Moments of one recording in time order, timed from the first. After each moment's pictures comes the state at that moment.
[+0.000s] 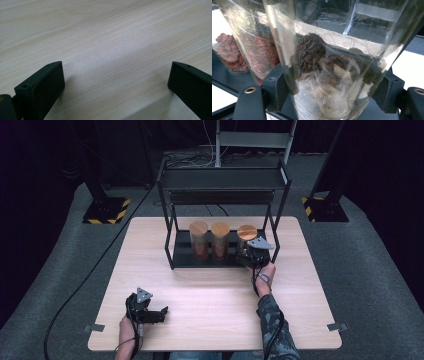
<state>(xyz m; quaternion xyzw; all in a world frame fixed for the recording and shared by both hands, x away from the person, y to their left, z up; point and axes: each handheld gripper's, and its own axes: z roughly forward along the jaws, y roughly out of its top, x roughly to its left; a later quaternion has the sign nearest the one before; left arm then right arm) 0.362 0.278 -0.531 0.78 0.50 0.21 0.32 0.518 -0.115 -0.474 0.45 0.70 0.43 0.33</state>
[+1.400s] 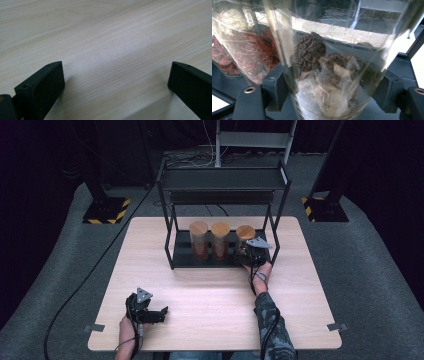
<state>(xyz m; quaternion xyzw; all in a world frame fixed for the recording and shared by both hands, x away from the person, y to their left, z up) 0.362 0.278 -0.531 0.78 0.50 0.21 0.32 0.537 -0.114 -0.494 0.47 0.70 0.45 0.30</state>
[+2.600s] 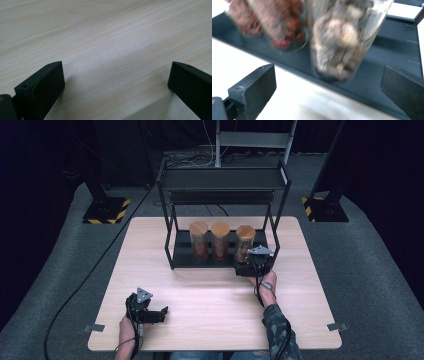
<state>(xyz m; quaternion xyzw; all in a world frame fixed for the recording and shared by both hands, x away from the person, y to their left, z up) 0.362 0.278 -0.531 0.78 0.50 0.21 0.32 0.495 -0.123 -0.493 0.48 0.75 0.39 0.25</state>
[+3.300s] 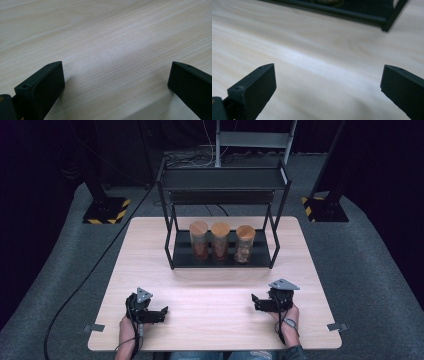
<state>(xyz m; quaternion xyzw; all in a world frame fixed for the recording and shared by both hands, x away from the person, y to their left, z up) 0.362 0.278 -0.531 0.78 0.50 0.21 0.32 0.384 -0.184 -0.519 0.50 0.74 0.39 0.23</state>
